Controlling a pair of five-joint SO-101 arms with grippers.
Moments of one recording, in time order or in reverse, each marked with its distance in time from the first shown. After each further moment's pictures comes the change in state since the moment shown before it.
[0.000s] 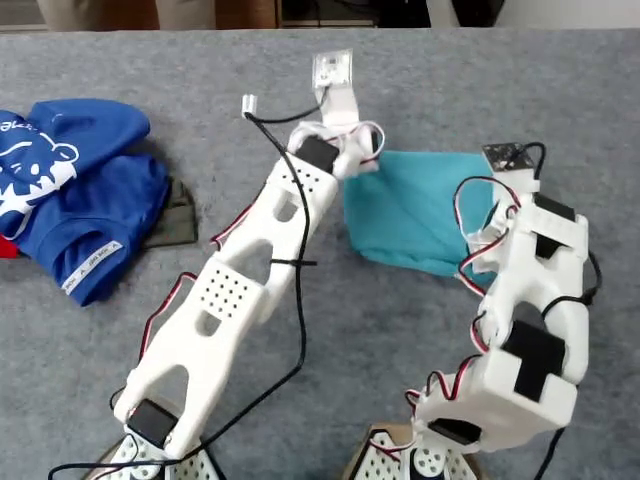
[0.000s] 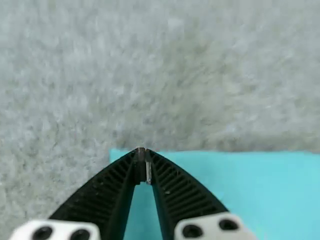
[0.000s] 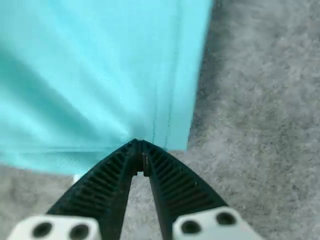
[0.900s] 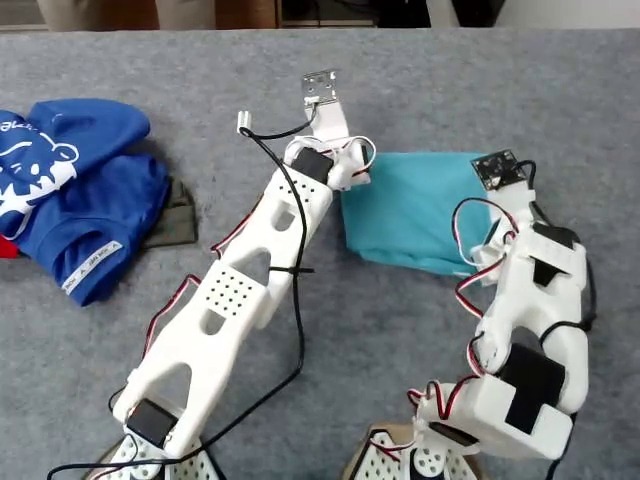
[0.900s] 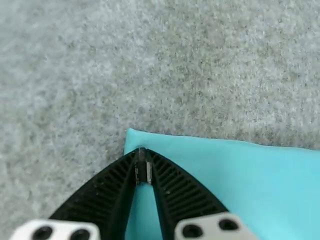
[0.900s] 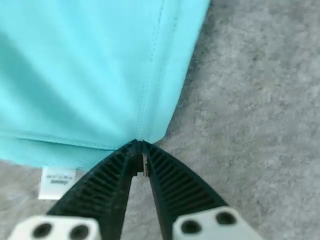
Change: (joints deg) left arm -0.9 9.3 -5.1 2.4 4.7; right arm 2.8 -6.8 12.6 -16.2 10.6
